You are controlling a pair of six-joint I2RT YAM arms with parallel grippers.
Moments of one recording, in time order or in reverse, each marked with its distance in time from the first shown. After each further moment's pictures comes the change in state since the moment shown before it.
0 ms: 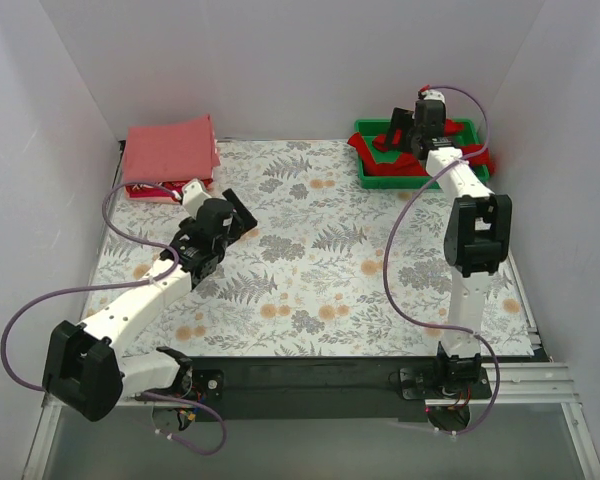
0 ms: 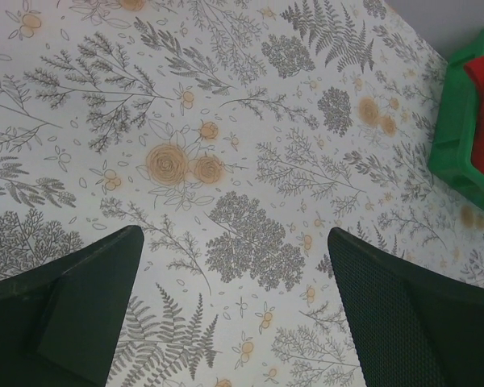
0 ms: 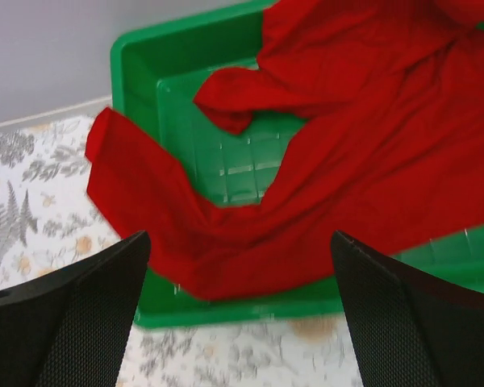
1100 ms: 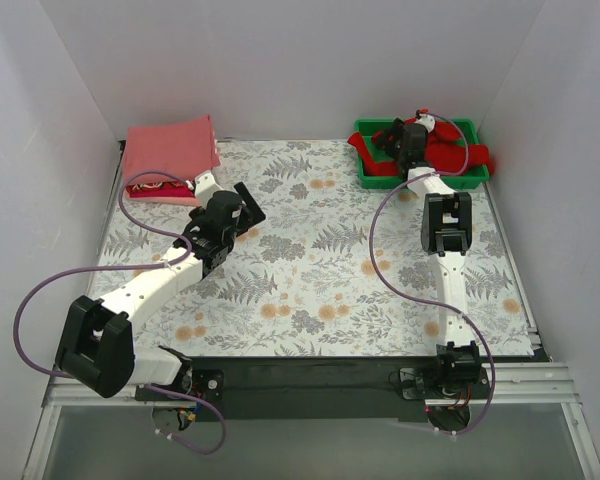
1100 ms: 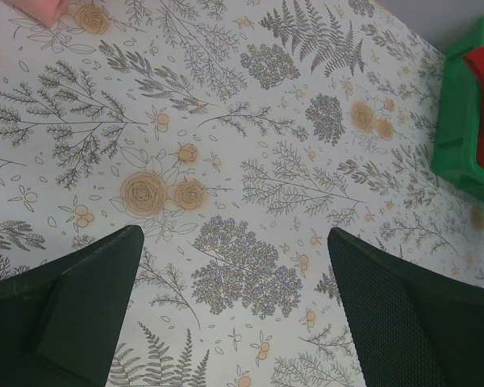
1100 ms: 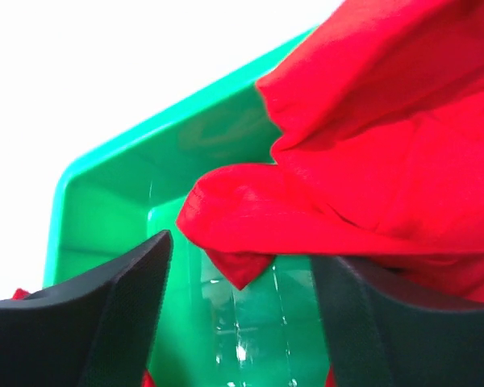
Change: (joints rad) left arm 0.000 0.159 0.046 0.153 0.015 0.093; right arm -0.038 0.664 0.480 0.430 -0.090 0.286
